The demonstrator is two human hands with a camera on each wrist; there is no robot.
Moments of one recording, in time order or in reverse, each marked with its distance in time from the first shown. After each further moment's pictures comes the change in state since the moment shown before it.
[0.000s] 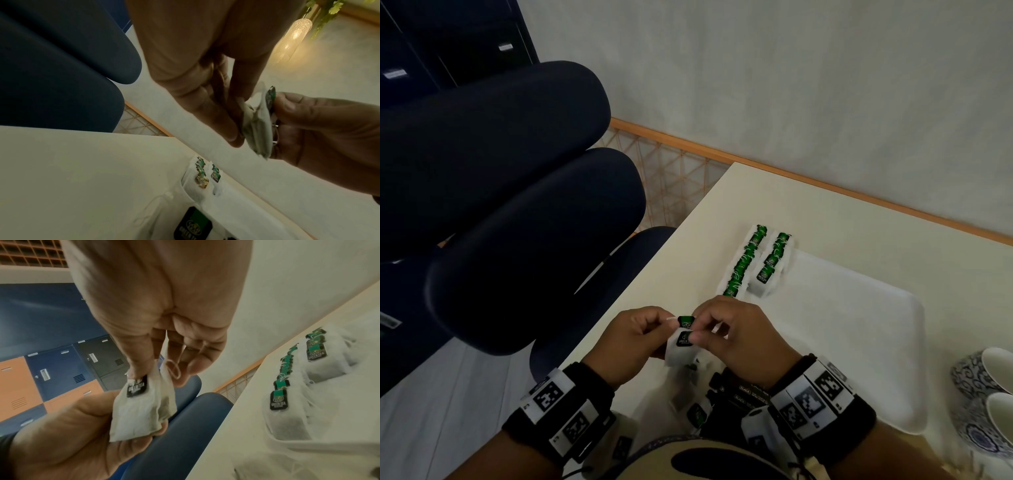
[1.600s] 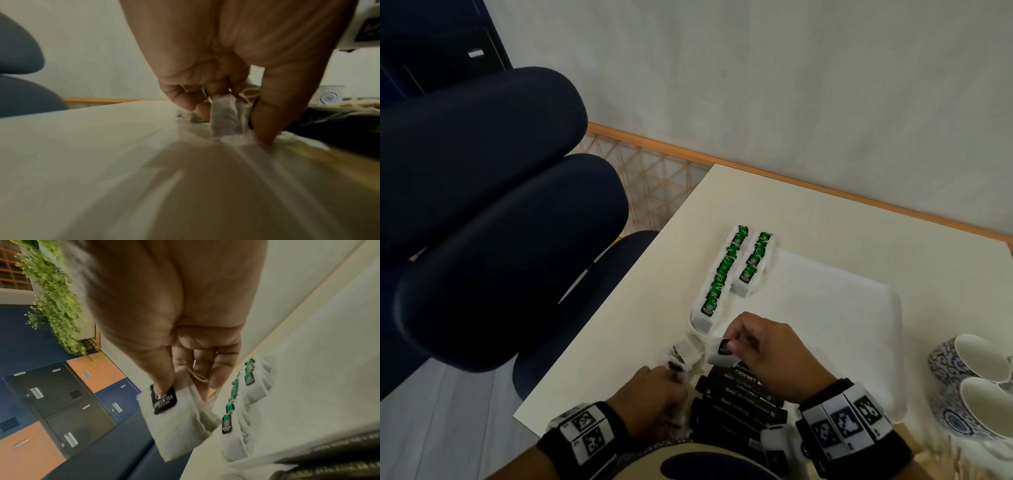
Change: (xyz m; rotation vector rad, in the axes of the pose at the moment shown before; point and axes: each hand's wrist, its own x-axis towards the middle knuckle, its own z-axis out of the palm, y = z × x) left_hand 0.004 -0.074 0.028 1.287 -0.591 0.216; right_hand -0.044 0.018 -0.037 -0.167 0.013 0.305
